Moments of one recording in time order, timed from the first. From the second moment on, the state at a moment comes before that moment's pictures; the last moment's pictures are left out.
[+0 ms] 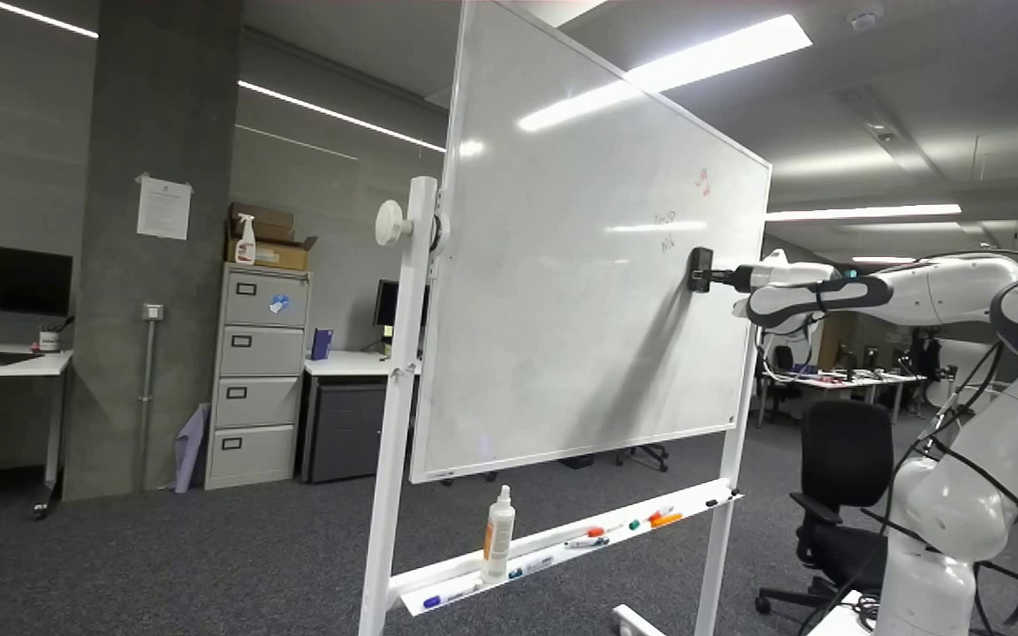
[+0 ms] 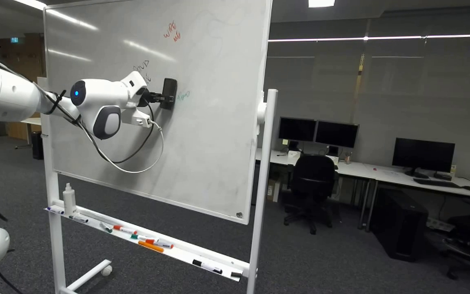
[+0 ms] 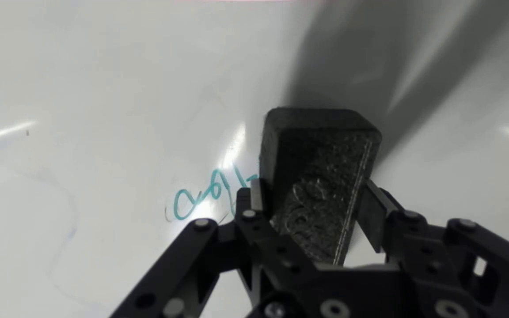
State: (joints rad) arm 0.38 -0.53 -0.57 -2.32 -0.05 3.46 -0.22
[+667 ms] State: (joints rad) arm 0.41 -0.51 -0.60 -2.30 -0.07 3.46 -0.22
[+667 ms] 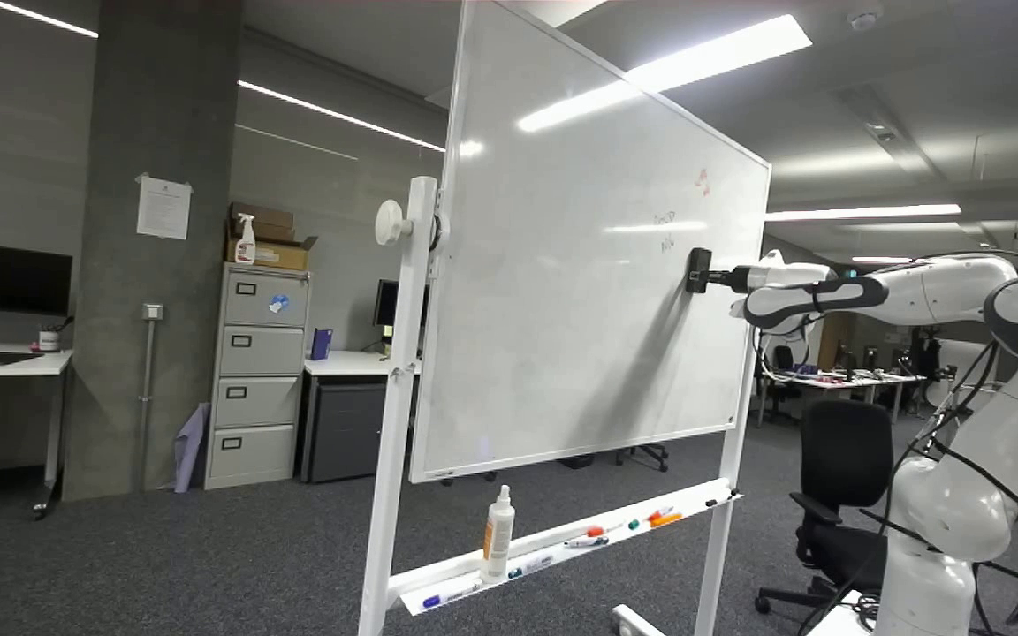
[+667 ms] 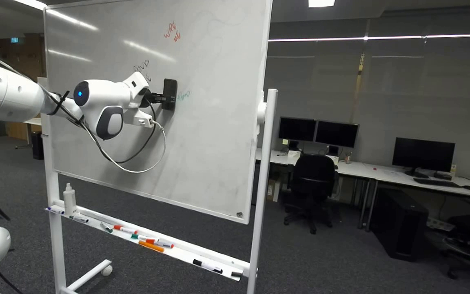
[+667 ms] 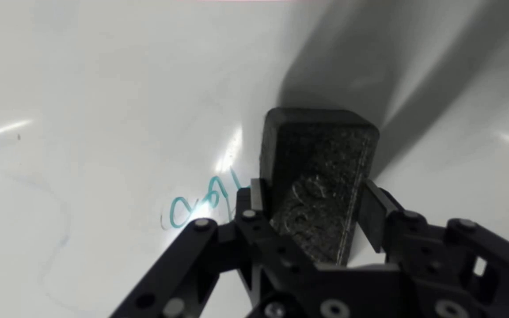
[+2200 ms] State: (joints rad) arm 0.46 -0.46 -0.76 -2.20 -0.07 3.46 -0.22
